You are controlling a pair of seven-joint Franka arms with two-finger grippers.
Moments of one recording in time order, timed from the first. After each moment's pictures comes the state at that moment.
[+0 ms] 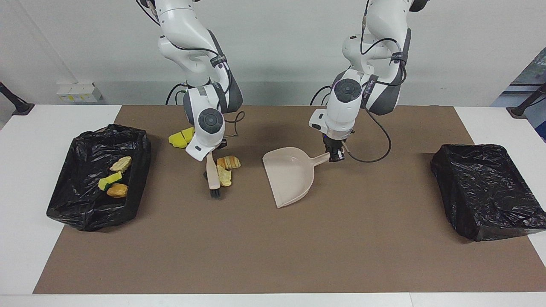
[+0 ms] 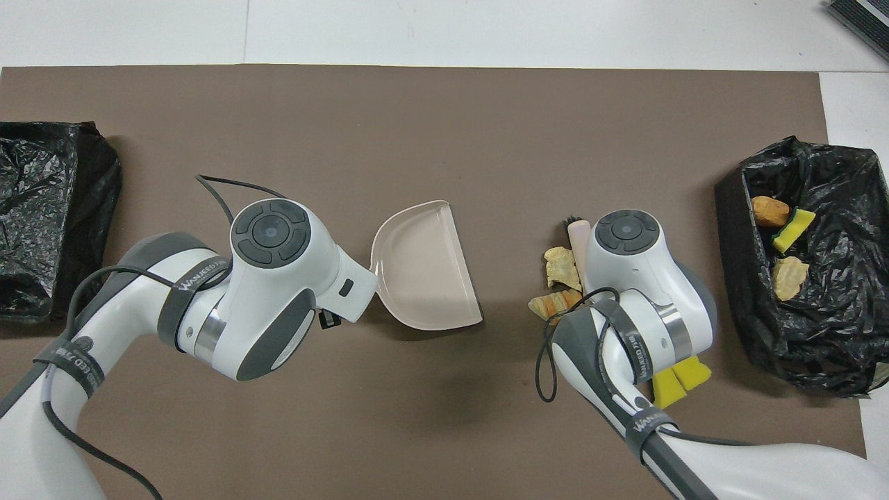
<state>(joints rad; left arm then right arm) 0.00 0.15 -0.53 -2.02 0.12 2.07 0.77 0.24 0.19 0.10 -2.12 -0.10 1.86 0.28</state>
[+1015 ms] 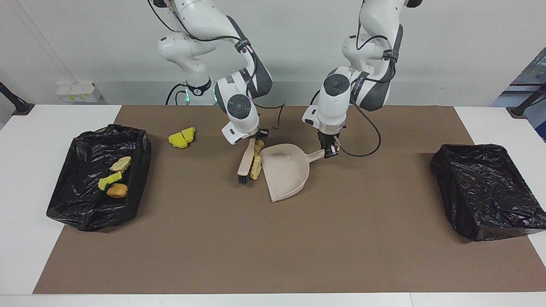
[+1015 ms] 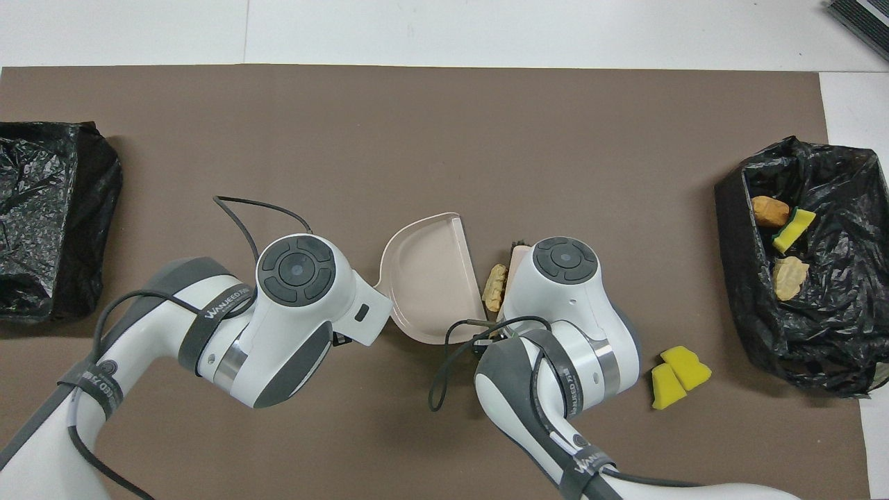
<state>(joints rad) -0.04 0.12 -0.53 -2.08 0.14 2.12 0.73 0.43 0.18 0.10 -2.08 0.31 1.93 0.56</state>
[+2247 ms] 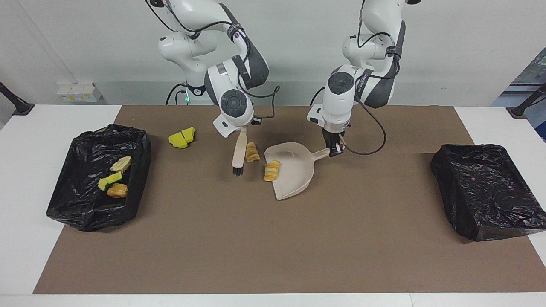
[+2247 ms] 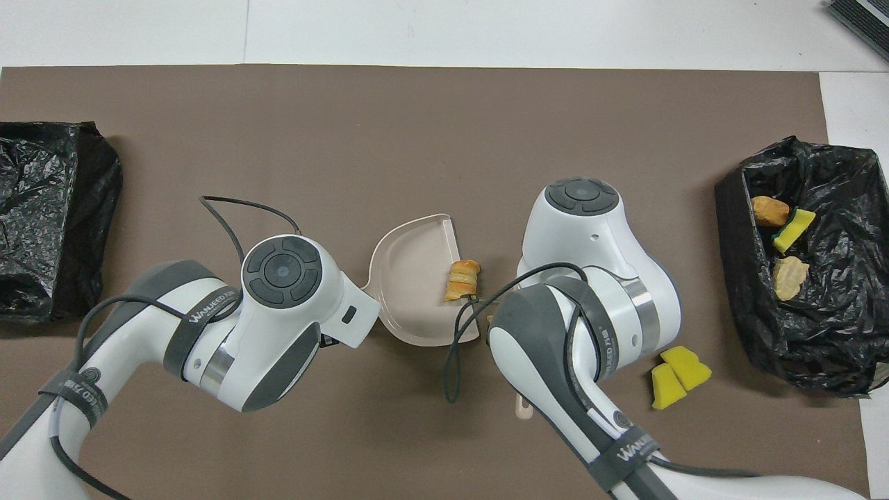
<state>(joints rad) -0.03 0.07 -0.52 -2.13 0.14 2.10 0.77 0.36 0.13 0.09 -2.00 0.20 1.54 0.46</state>
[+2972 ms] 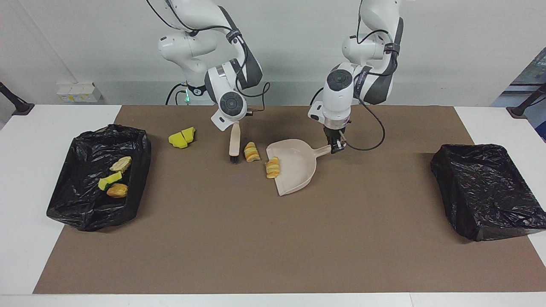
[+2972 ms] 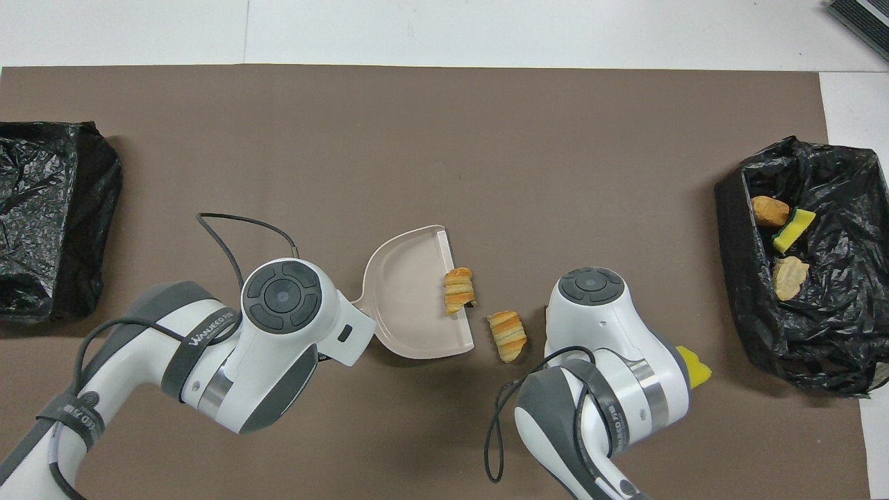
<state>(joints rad) -0.03 0.03 -0.52 -2.19 0.14 2.12 0.77 0.39 0.06 0.10 -2.25 0.28 1.68 0.43</state>
